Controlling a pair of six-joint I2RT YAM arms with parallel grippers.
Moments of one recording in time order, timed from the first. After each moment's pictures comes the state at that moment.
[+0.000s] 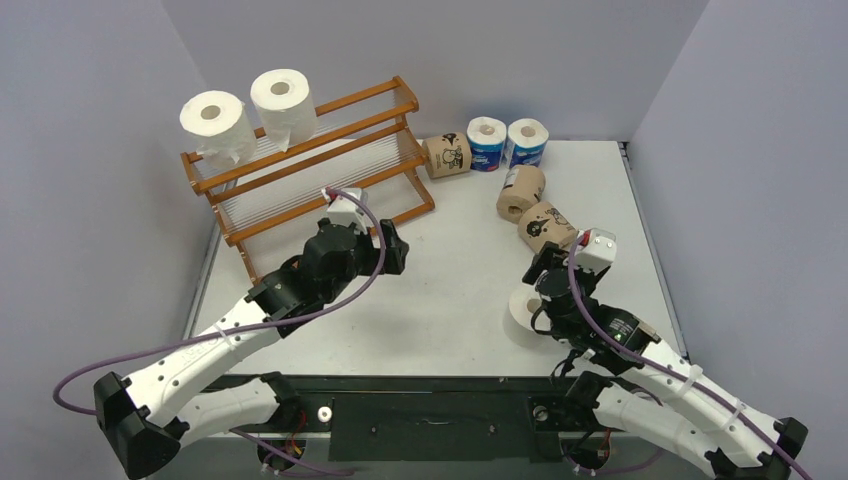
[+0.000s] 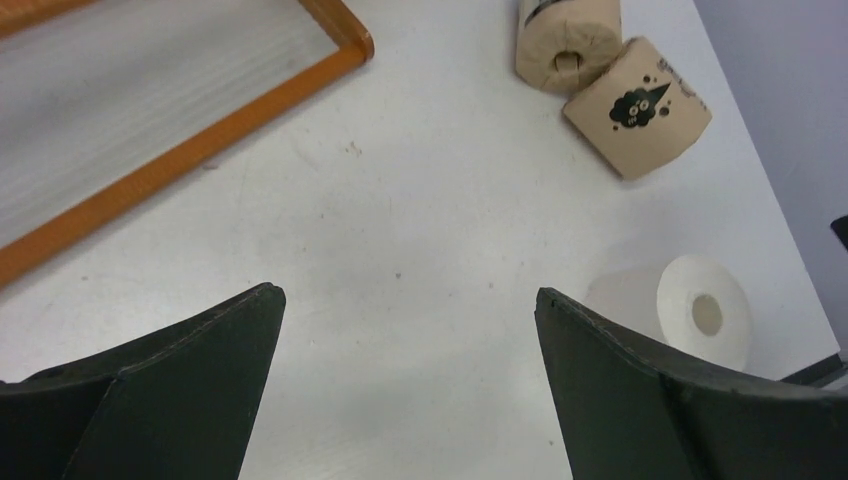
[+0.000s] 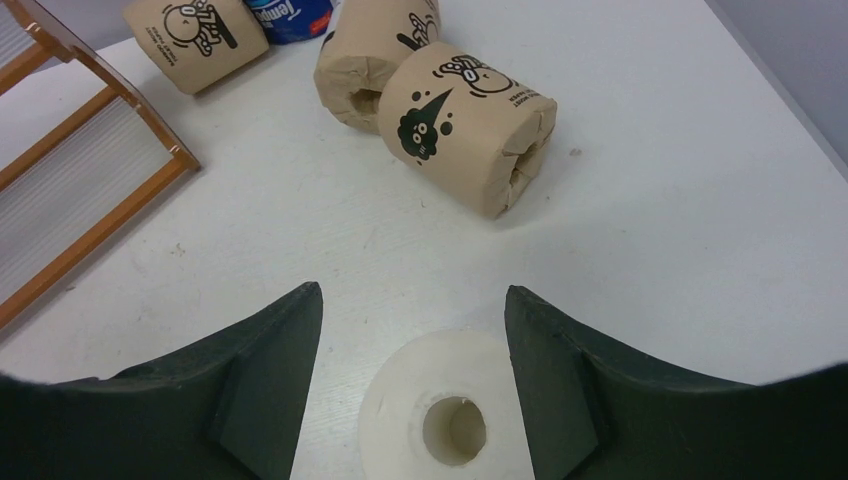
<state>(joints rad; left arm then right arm) -0.81 1.01 0.97 -0.34 -0.38 -0.52 0.87 0.69 0.73 -0.59 0.96 0.67</state>
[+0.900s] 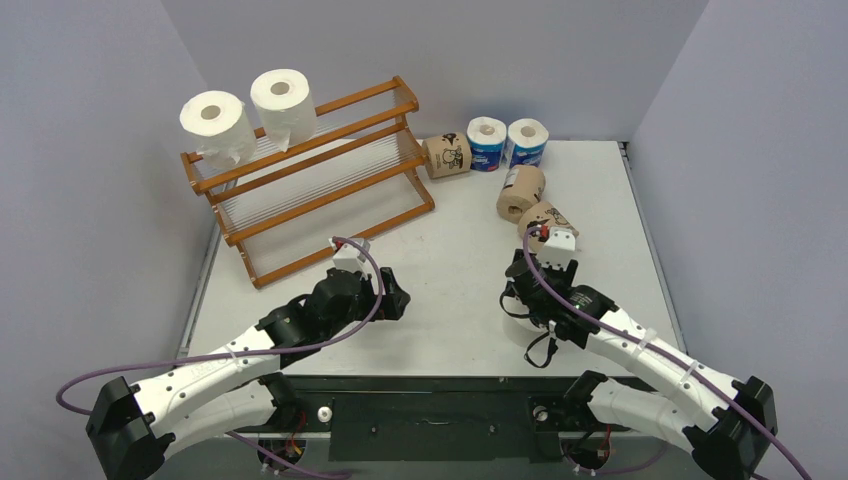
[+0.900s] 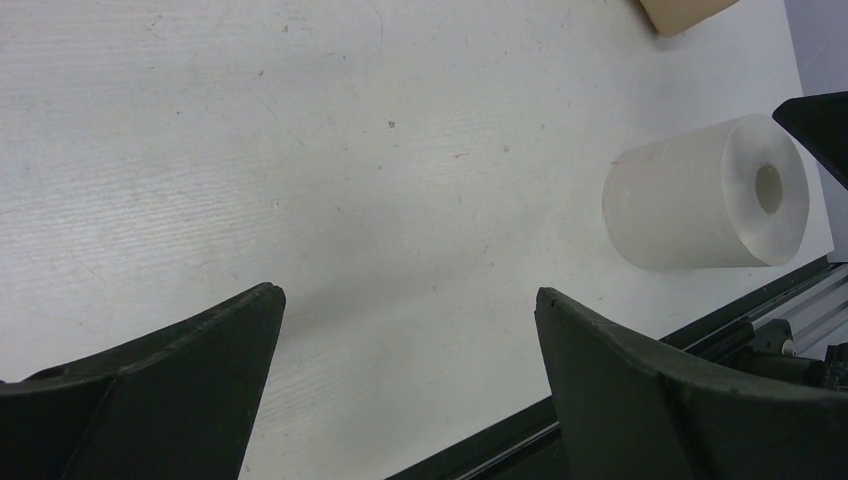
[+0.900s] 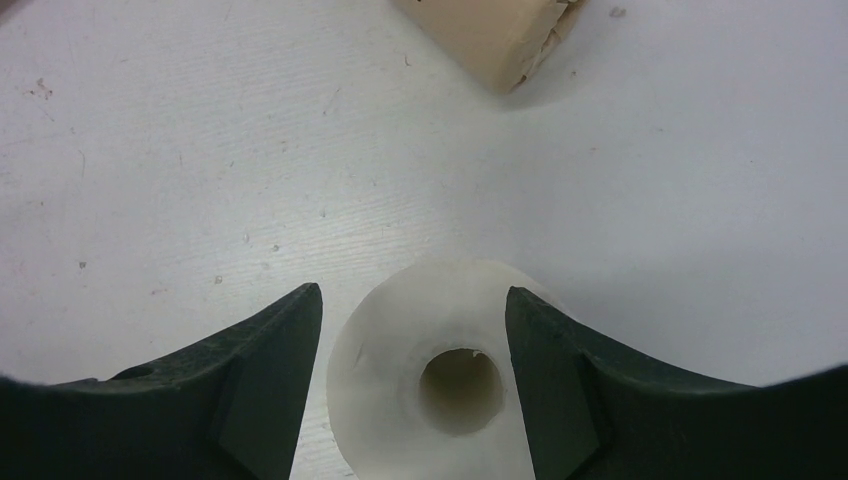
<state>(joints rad) -0.89 0.89 0.57 -0.22 -0.27 -0.72 0.76 0.94 0.73 -0.68 0.71 0.72</state>
